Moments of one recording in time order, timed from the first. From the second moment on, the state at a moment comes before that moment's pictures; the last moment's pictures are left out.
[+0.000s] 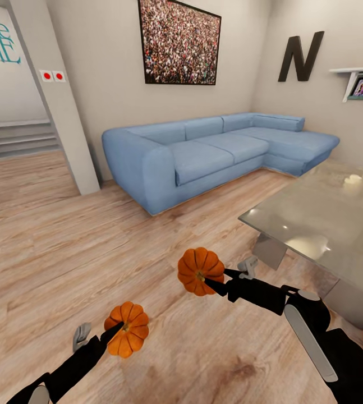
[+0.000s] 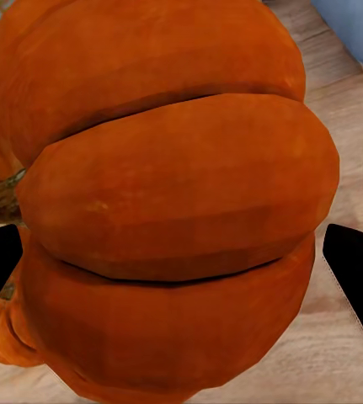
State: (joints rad) left arm -0.10 0.03 0.31 -1.17 0.62 0.59 -0.70; right arm -0.38 -0.25 0.20 -1.61 -0.45 0.63 0.54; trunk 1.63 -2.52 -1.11
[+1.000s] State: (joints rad) left arm -0.10 0.02 0.30 -1.12 0.62 0.48 -0.70; right arm -0.38 -0.24 0.09 -1.62 -0.45 0.64 0.54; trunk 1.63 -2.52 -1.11
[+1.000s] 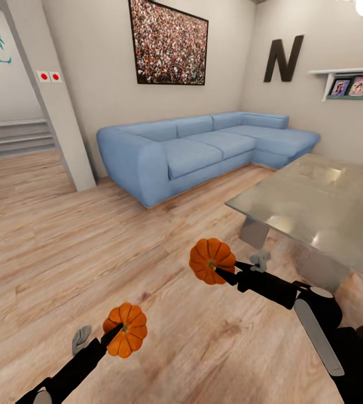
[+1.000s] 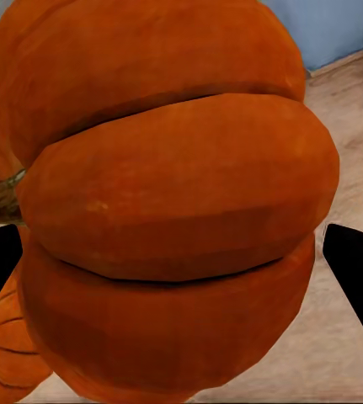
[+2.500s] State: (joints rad) left arm -0.10 0.02 0.29 -1.12 0.63 0.47 -0.71; right arm -0.38 -0.24 0.09 -1.62 -0.45 0.63 0.54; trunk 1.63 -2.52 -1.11
